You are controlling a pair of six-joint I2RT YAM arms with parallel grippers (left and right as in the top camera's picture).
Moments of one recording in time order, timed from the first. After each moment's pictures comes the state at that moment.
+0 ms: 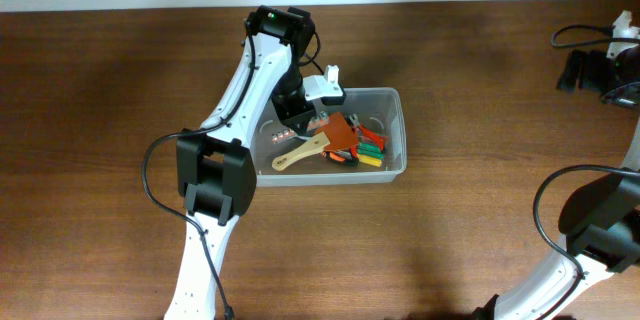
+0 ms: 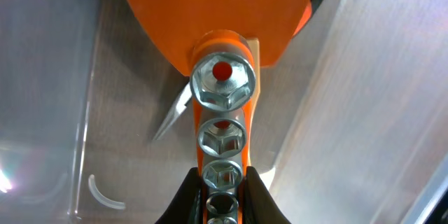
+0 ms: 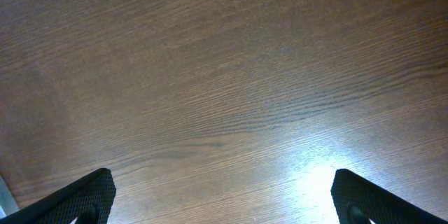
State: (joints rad) left arm -0.38 2.50 2.45 -1.66 0.23 0.89; right arm -0.49 2.07 2.15 -1.37 -0.07 -0.15
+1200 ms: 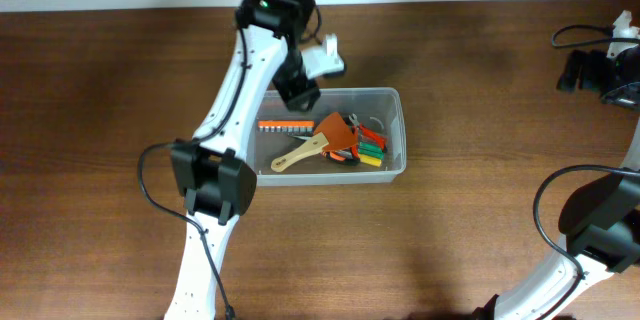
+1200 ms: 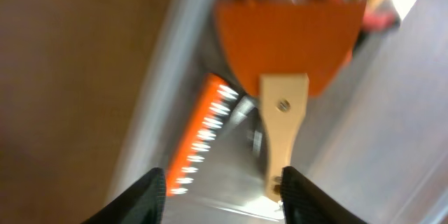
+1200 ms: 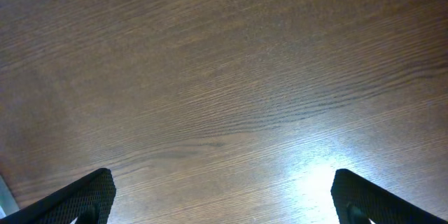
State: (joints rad) left arm -0.38 2.51 2.69 -1.65 0.17 0.76; right arm -0.49 2.07 2.15 -1.37 -0.07 -0.15
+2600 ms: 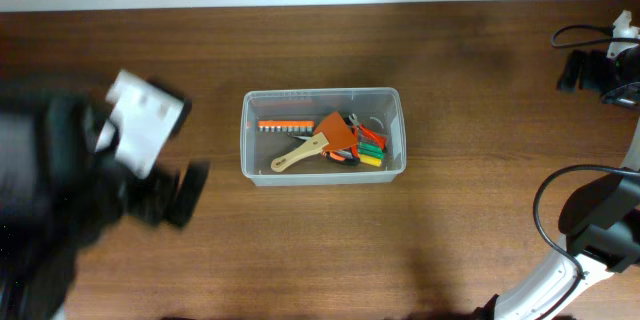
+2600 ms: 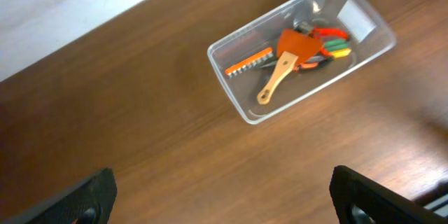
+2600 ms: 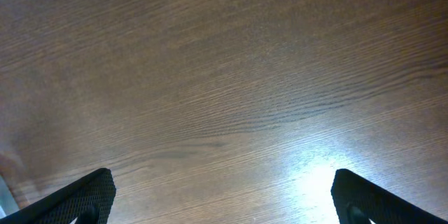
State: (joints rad) left arm -0.14 1.21 2.04 -1.62 0.12 0.33; right arm -0.49 2.07 2.15 -1.37 -0.07 -0.15
